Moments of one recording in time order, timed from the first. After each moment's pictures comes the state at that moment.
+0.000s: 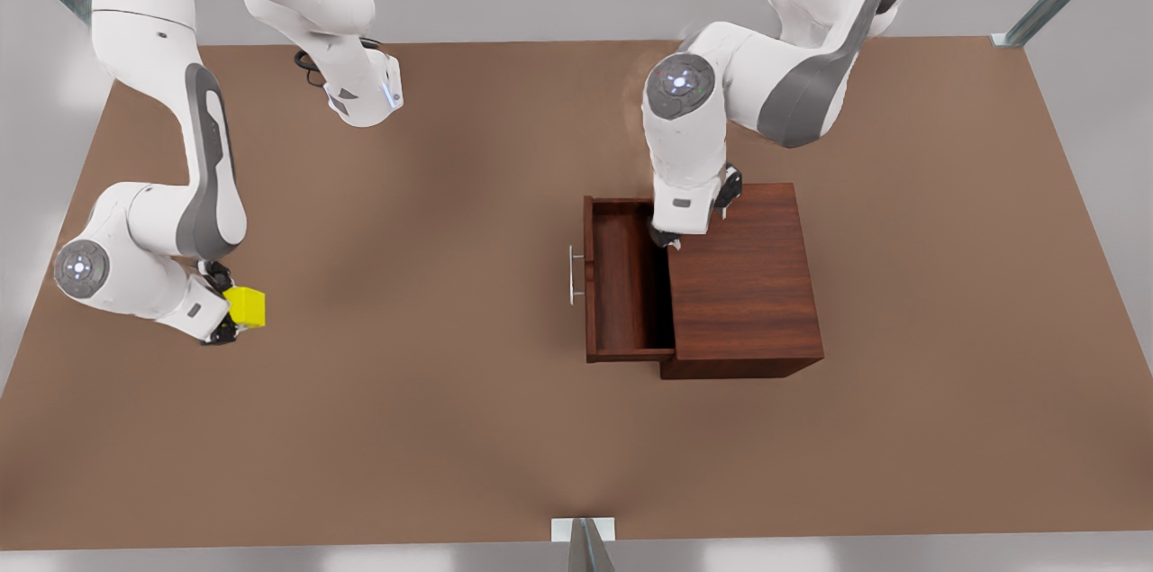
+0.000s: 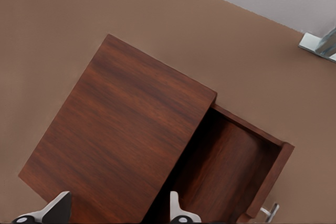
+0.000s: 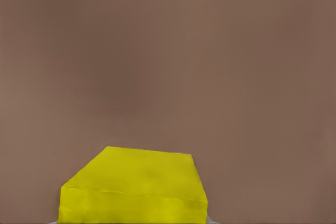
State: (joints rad) left arm -0.36 0.41 -0.25 -1.11 0.30 1.38 -1.17; right arm -0.15 0.33 0.07 -1.70 -0.03 1.90 -1.88
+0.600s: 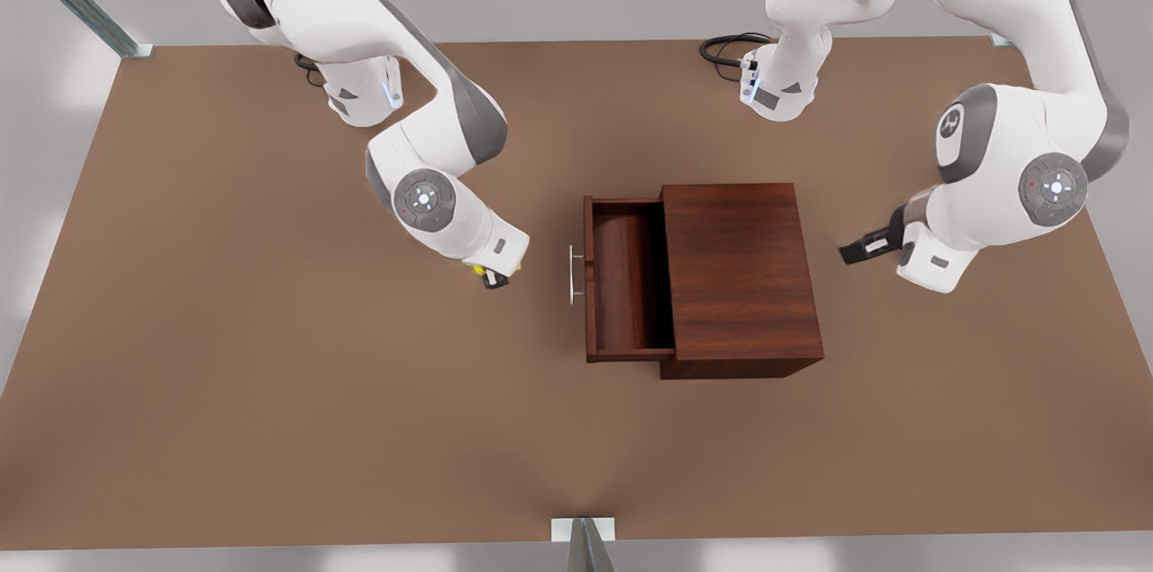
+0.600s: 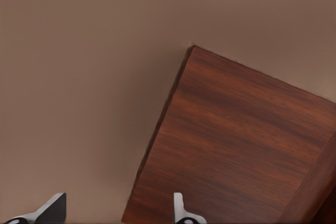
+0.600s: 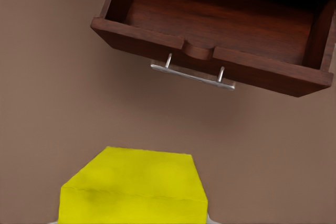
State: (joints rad) left arm 0.13 0.25 -0.24 -1.42 -0.02 1.45 -0.50; right arm 0.52 0.49 0.07 -1.27 0.17 1.66 -1.30
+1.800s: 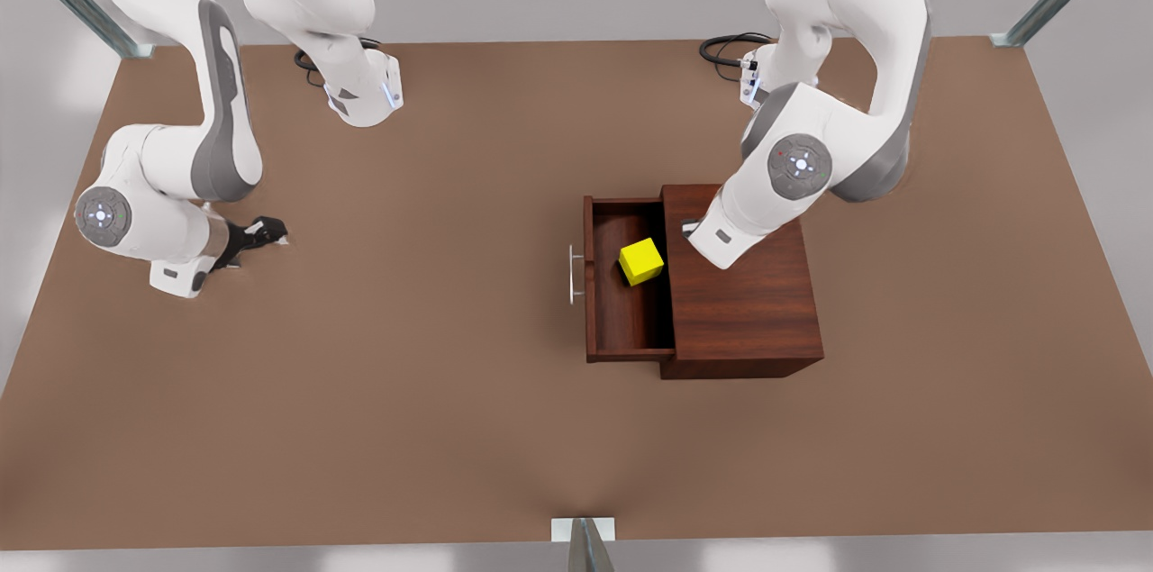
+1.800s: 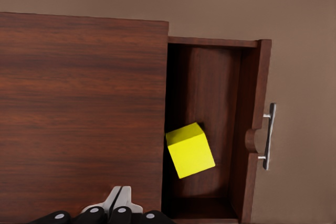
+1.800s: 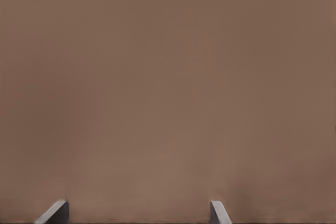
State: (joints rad) left arm -0.31 0.33 -0.24 -1.45 -0.07 1.66 -0.57; right arm -0.21 0.08 0.12 -1.95 0.00 1.77 -0.50
